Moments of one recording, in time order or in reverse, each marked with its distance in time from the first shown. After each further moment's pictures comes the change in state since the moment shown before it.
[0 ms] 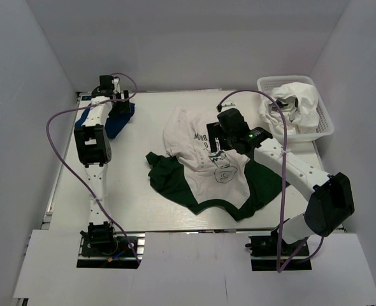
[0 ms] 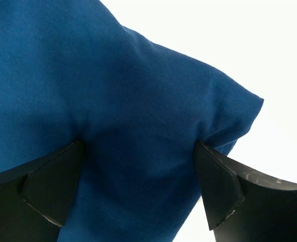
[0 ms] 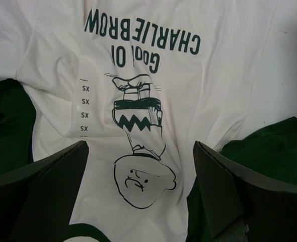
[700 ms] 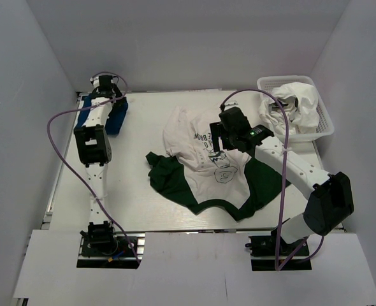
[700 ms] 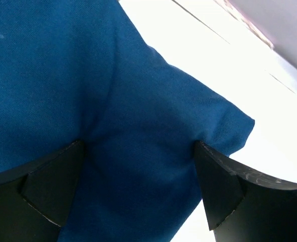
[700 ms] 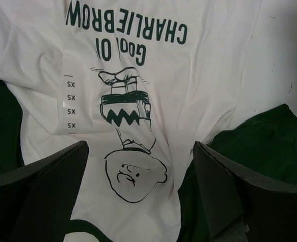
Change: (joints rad) left arm 0.008 0.060 0.066 0.100 -0.251 -0.486; right arm -0.026 0.008 0.020 -0.055 0.014 0.016
